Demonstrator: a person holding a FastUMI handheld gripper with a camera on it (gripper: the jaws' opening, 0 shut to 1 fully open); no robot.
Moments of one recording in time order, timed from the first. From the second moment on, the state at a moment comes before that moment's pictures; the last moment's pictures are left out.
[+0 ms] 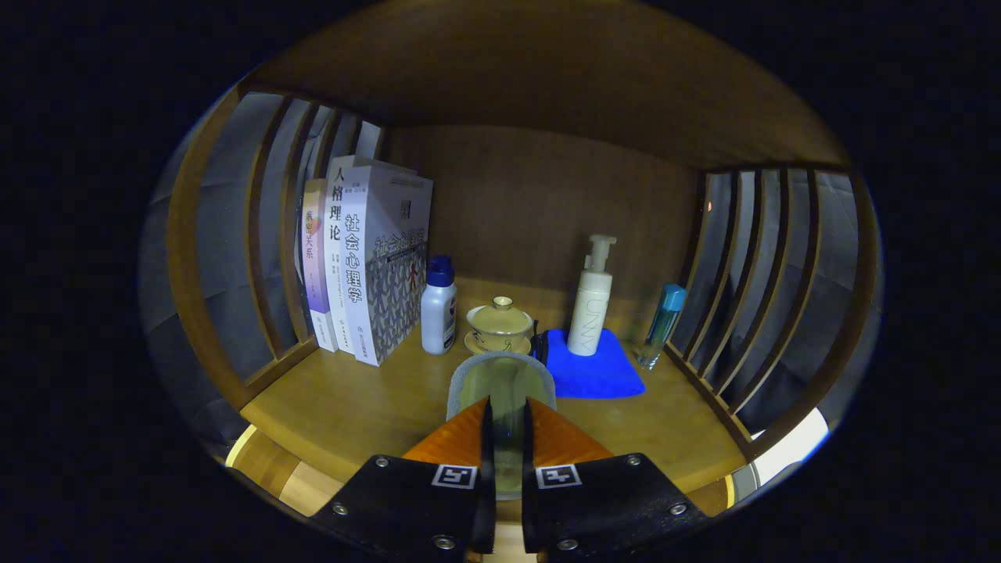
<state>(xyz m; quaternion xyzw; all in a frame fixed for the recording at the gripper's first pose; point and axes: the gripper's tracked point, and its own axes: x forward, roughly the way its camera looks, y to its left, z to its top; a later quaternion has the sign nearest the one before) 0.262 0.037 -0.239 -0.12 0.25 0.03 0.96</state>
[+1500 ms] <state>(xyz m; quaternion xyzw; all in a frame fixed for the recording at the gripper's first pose) 0.090 0.042 -0.099 -0.03 0.06 0.06 1.00</state>
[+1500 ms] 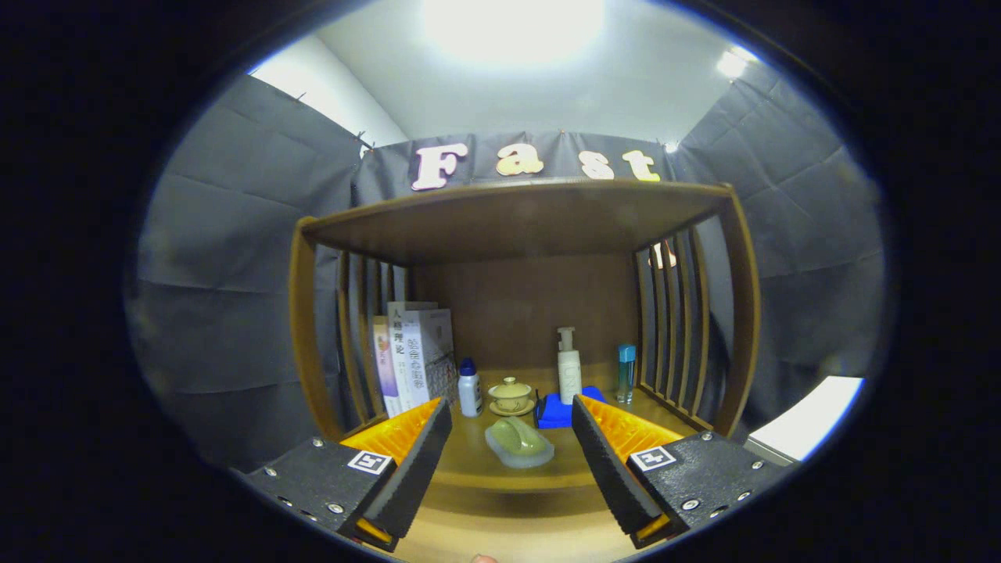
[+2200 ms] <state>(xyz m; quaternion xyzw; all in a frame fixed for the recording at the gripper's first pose) -0.065 0.065 -0.169 -0.05 0.07 0.09 0.99</state>
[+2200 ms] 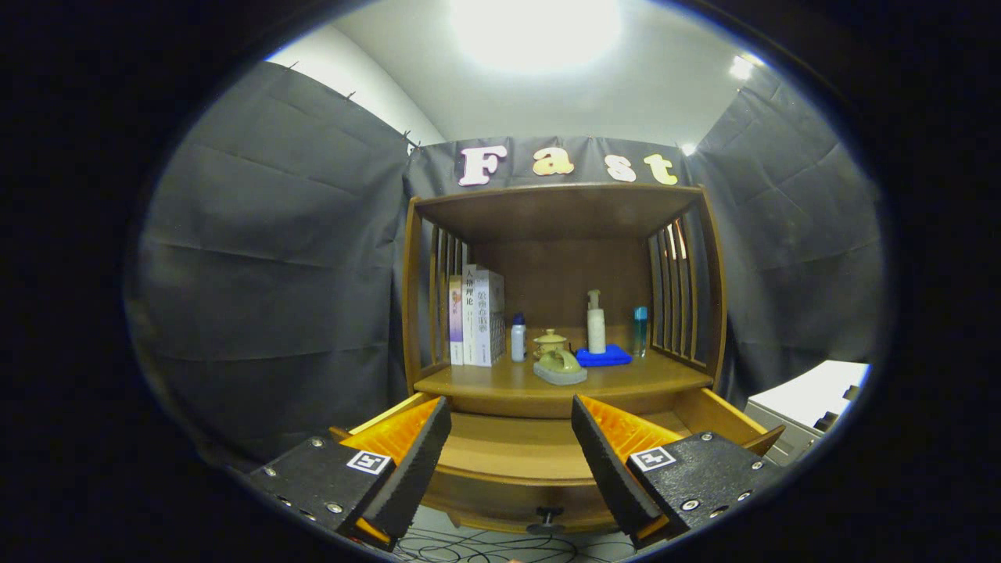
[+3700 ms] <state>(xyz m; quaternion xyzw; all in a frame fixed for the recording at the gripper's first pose) -0.073 0.008 -0.299 -0.05 0.16 -0.02 0.99</state>
